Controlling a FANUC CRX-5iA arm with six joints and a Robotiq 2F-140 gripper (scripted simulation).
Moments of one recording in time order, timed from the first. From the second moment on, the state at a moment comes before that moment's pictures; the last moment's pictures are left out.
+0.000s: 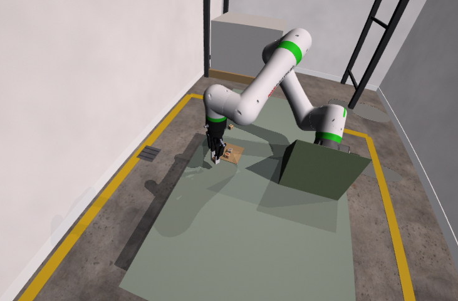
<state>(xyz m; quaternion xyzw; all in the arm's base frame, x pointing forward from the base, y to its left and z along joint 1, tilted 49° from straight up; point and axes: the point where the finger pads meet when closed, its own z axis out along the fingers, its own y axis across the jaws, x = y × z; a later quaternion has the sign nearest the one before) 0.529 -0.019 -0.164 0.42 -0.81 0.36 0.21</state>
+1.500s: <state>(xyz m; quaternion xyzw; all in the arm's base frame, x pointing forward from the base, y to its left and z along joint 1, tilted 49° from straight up) 0.483 -0.114 0.004 0.61 -0.67 0.30 0.30</state>
